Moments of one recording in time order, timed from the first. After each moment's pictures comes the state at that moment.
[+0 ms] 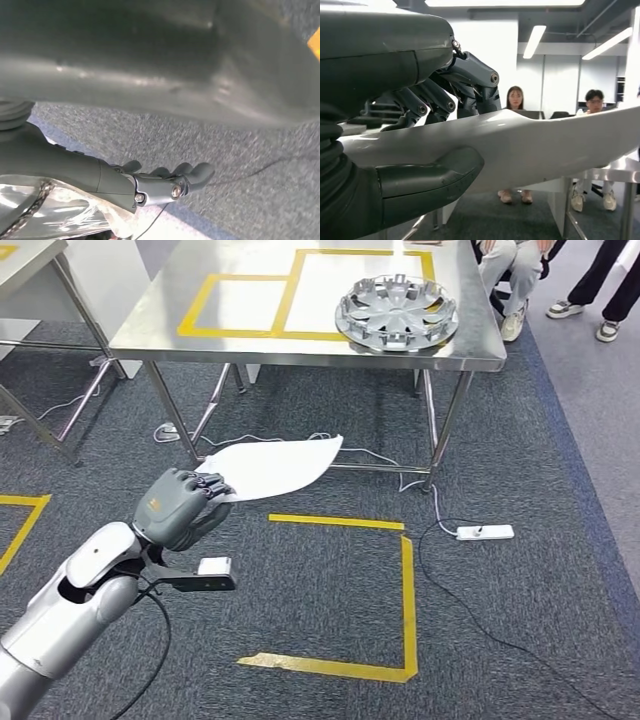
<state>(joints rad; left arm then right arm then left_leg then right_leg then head) -0.33 0.42 -0.64 -1.56 -0.99 0.31 -0.29 -0.05 0.08 -0.36 -0.21 0.93 -0.49 -0.41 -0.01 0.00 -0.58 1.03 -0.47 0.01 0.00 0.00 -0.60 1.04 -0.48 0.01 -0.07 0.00</state>
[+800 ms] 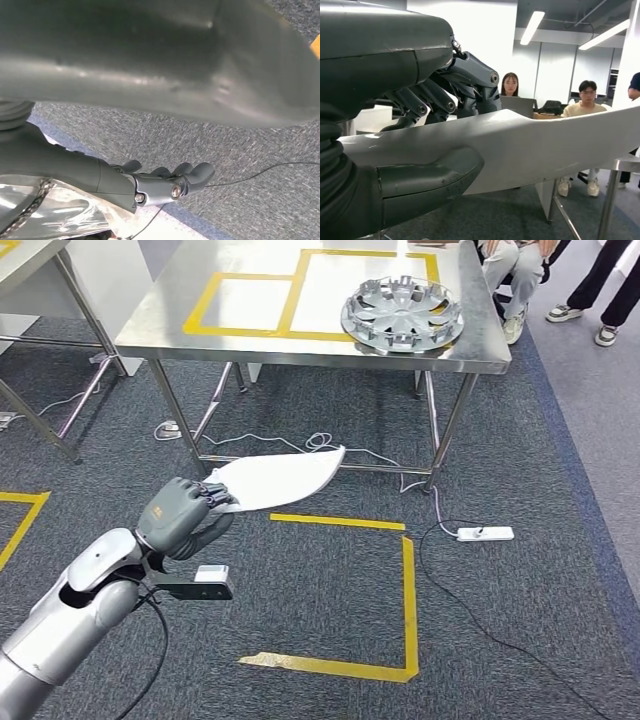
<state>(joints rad) -0.31 0.41 -0.63 -1.56 -0.94 0.27 -0.34 -0.05 0.08 -0.37 -0.21 0.95 -0.49 -0.39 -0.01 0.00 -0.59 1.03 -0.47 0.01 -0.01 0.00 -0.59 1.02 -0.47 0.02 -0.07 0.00</state>
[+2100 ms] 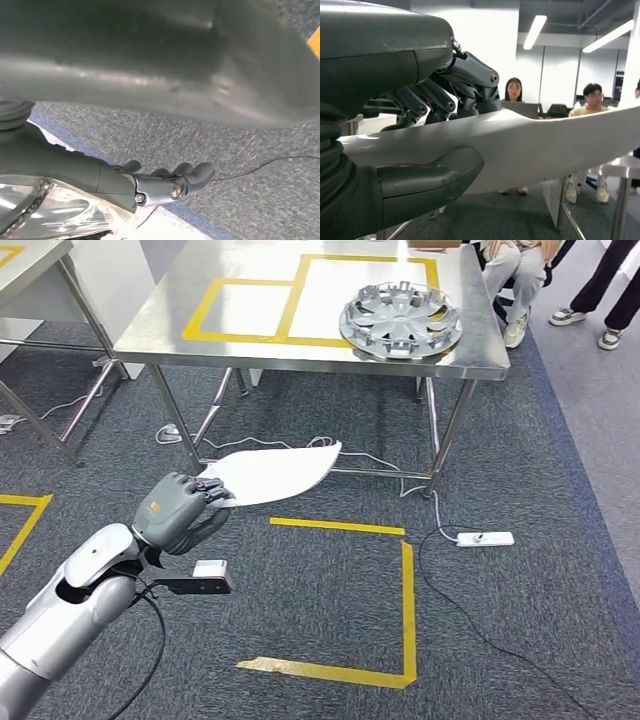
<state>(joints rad) -0.32 0.42 -0.62 -1.56 -0.95 0.27 -0.33 -0.05 0.08 -0.37 -0.21 0.96 -0.49 -0.39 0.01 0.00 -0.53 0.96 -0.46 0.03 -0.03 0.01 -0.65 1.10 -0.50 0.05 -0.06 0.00</state>
